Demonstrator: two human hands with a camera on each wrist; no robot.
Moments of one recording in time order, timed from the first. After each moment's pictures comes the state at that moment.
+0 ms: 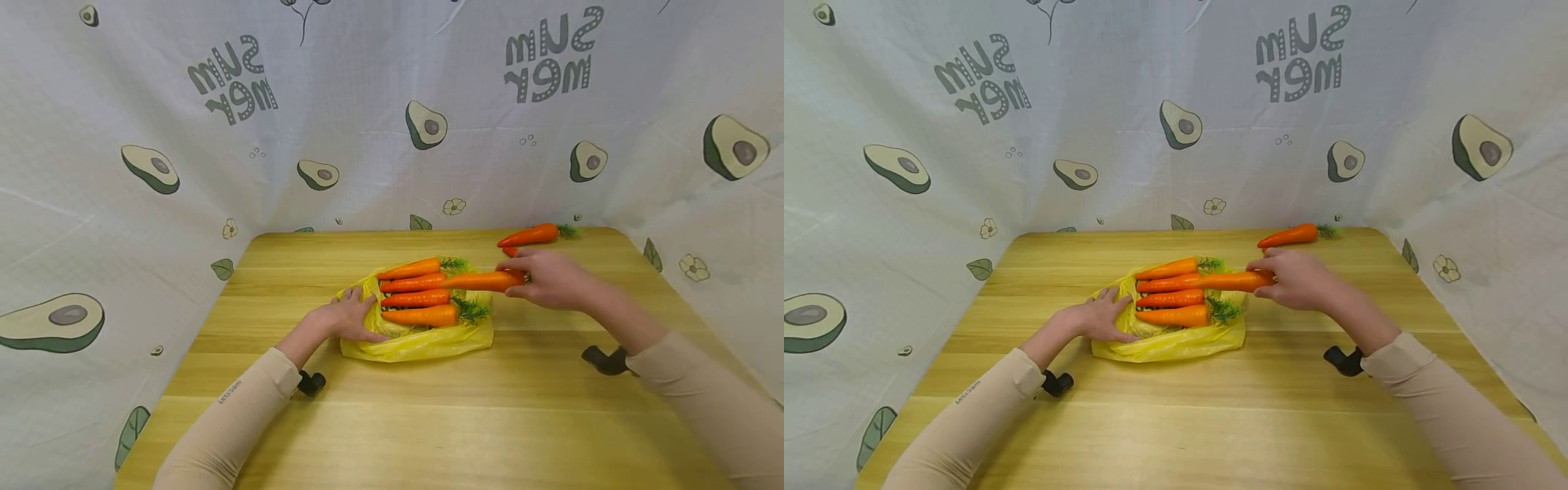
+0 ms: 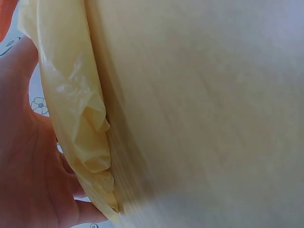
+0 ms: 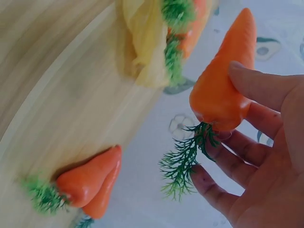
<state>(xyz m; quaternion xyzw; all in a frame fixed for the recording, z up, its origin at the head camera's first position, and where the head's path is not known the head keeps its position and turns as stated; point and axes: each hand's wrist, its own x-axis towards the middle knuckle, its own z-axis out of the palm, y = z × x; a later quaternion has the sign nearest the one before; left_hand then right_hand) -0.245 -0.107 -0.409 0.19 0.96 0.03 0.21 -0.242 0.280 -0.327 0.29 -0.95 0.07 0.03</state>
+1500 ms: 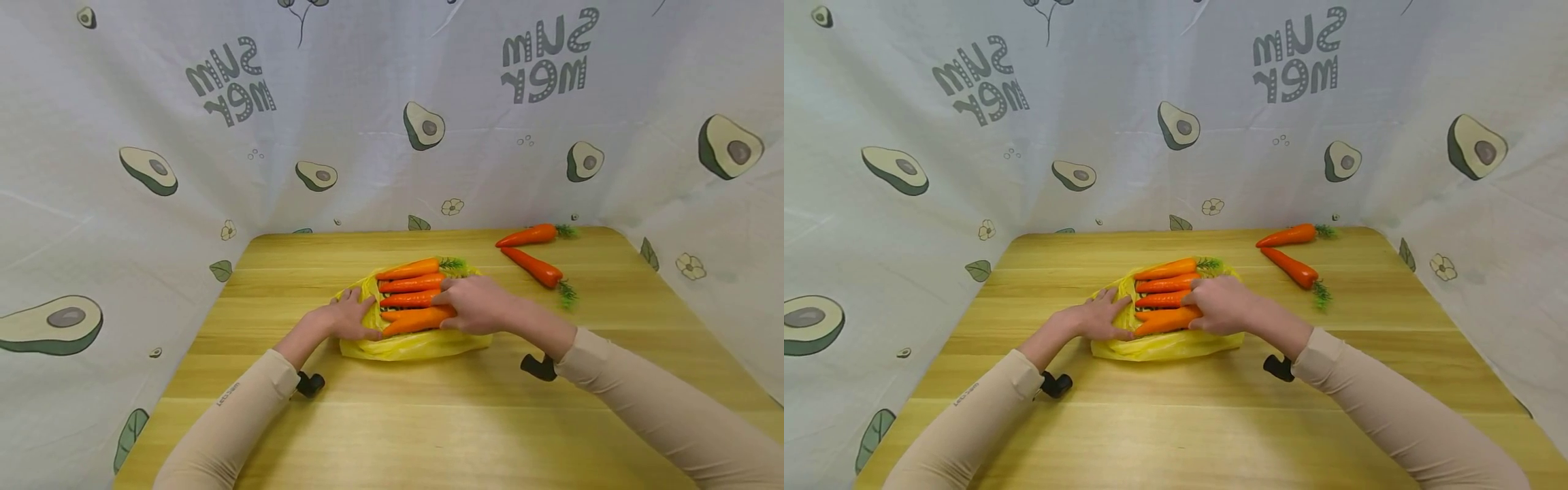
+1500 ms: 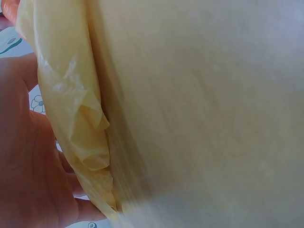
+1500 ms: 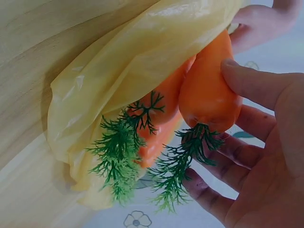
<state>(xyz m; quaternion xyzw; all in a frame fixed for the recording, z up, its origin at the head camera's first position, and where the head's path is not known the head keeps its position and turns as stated) -0.248 -0.111 -0.411 0.19 0.95 0.05 0.23 -0.226 0.178 -0.353 0.39 -0.92 0.01 -0.03</state>
